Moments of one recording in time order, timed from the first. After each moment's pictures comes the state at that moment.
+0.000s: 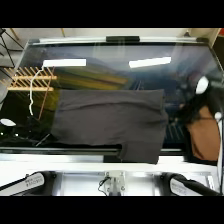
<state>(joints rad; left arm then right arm) 0.49 -1.29 0.59 1.04 -1.22 -1.15 -0.11 -1.28 1.09 -1.48 1.60 1.45</state>
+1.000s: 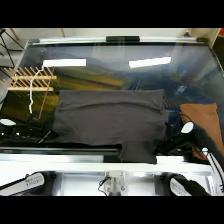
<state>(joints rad) 0.49 -1.28 0.59 0.91 -1.20 -1.08 -0.14 -1.13 0.46 -1.21 1.28 1.47</state>
